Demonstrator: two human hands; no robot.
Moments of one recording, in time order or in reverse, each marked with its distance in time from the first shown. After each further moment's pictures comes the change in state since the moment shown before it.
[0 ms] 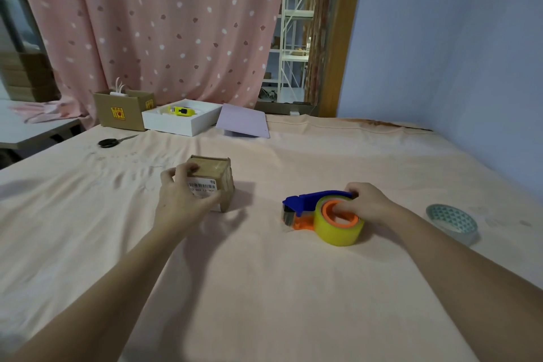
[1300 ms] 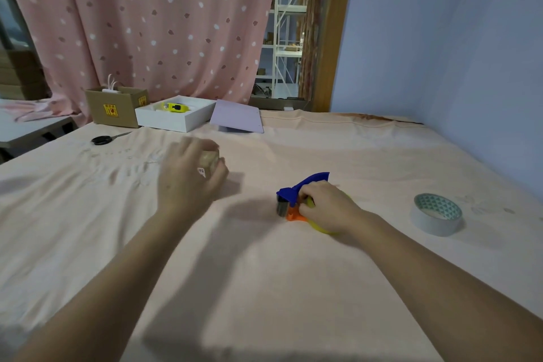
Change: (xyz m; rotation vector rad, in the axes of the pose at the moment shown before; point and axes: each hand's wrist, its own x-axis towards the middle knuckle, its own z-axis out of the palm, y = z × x) left_hand -0.021 0.059 -0.013 0.038 0.276 0.516; right_hand -0.026 -0.036 0.051 -0.511 -0.012 -0.351
